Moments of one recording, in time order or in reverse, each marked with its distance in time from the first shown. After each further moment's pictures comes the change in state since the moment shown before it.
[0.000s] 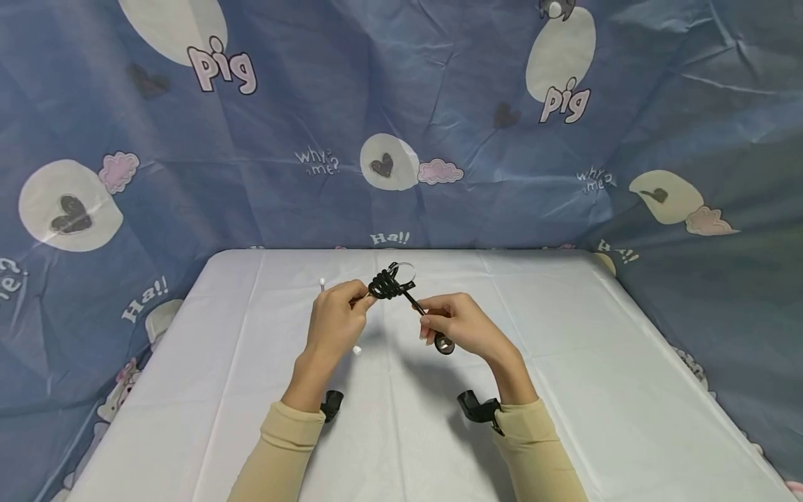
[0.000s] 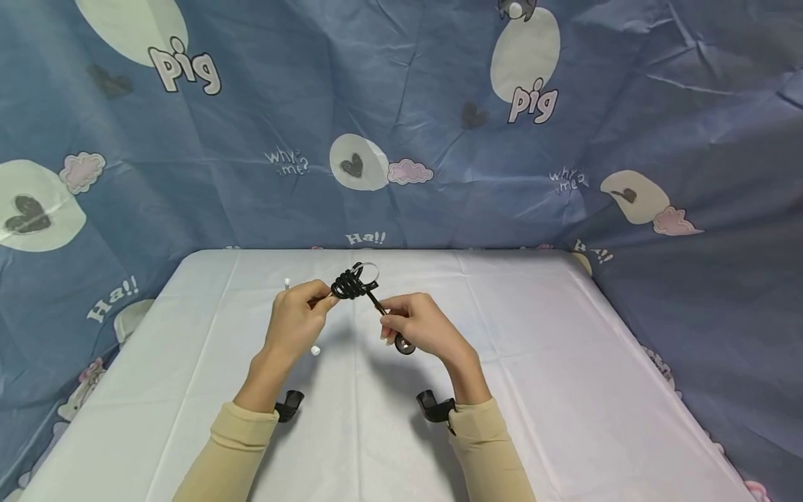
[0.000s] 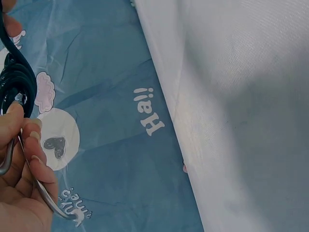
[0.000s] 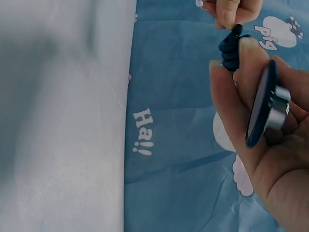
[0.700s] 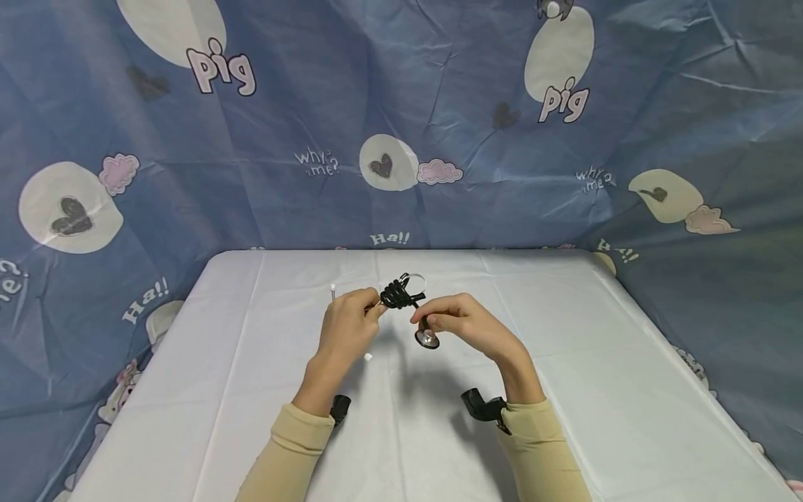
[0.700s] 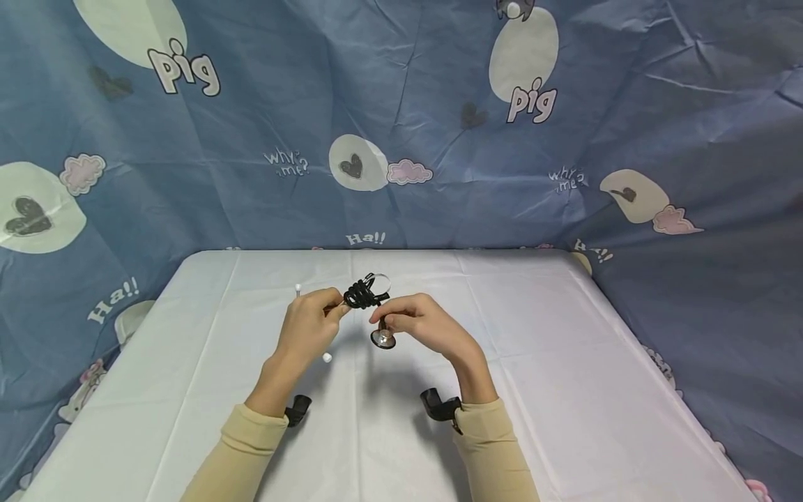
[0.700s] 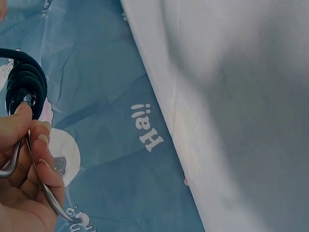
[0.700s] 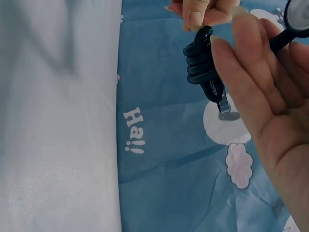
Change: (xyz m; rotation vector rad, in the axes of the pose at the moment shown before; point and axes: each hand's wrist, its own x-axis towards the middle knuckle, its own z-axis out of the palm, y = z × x) left_hand -0.005 0.007 0.015 0.093 -0.083 0.039; right_hand -0.011 -0.004 -0.012 0.042 -0.109 -0.149
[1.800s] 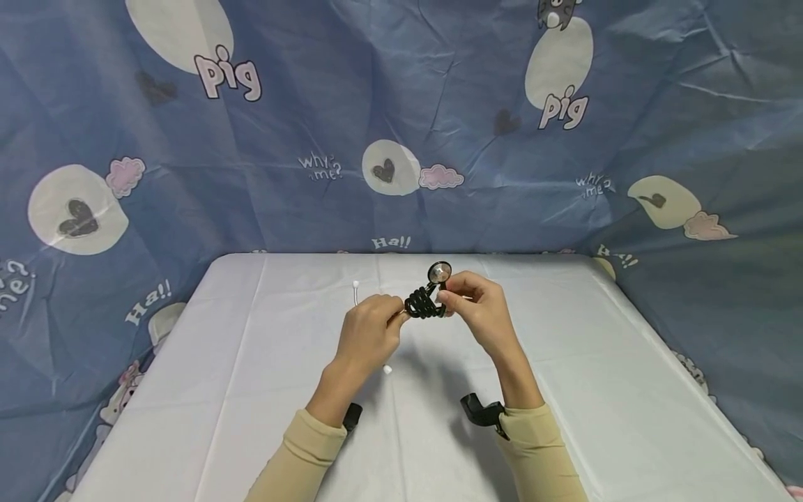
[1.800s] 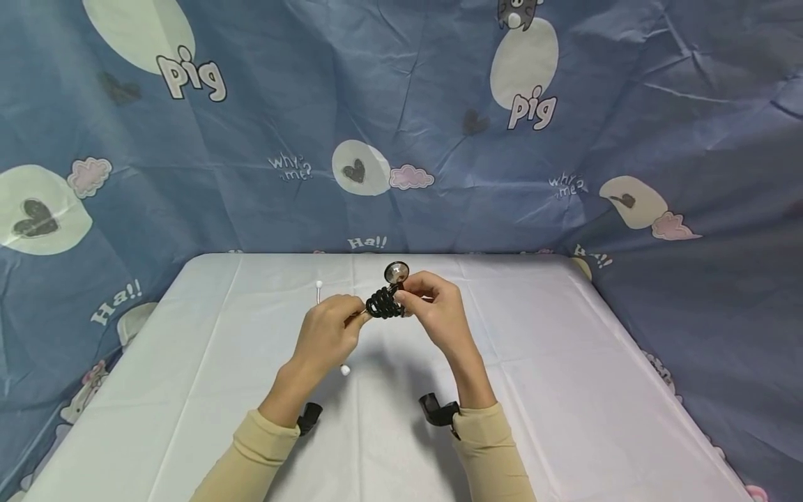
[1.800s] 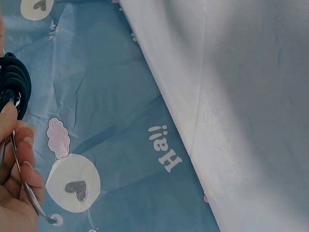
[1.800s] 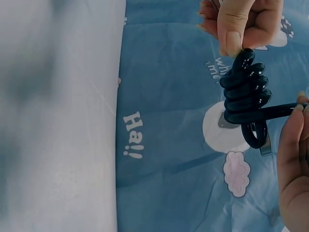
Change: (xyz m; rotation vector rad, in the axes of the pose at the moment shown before) left_hand -0.005 0.025 0.009 0.054 0.098 0.274; right_hand 0.005 -0.005 0.003 0.057 0.564 -0.171
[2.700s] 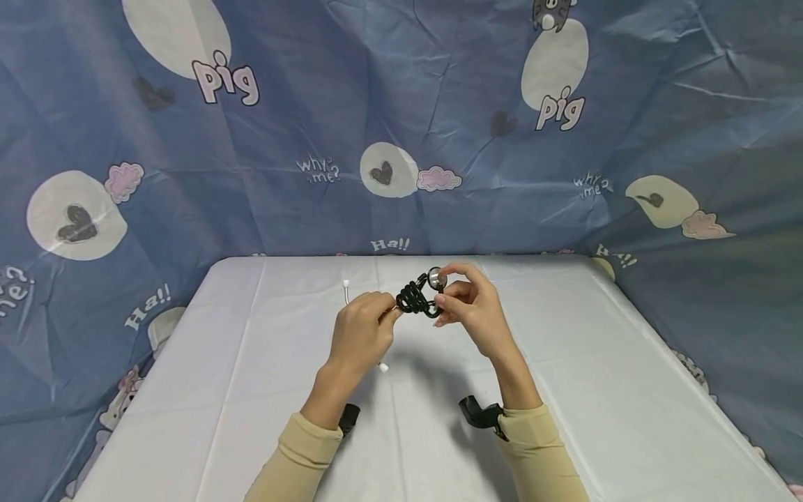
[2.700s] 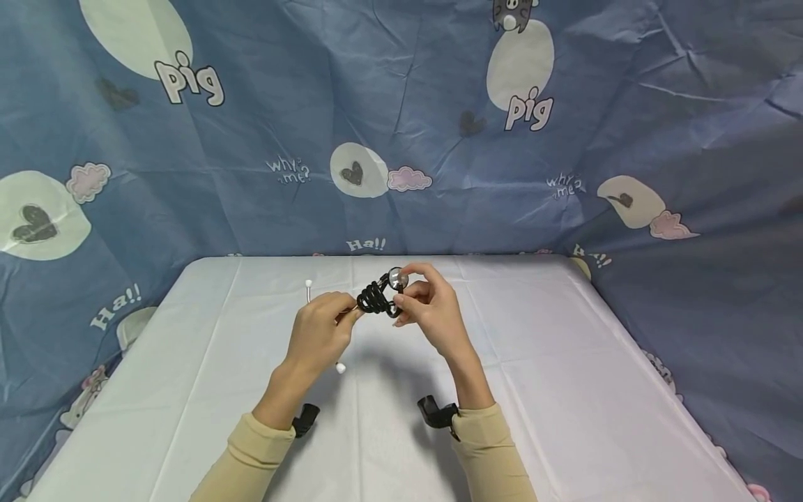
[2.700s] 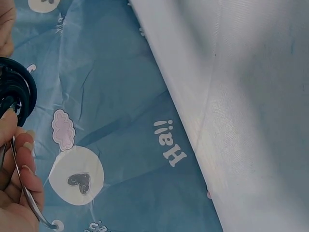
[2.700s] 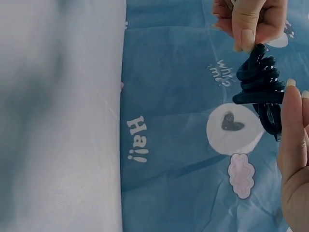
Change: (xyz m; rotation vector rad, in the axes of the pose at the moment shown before) left_hand 0.004 -0.001 -0.007 -0.030 0.070 -0.050; right_hand 0.001 0.005 -0.001 0.181 -0.110 0.047
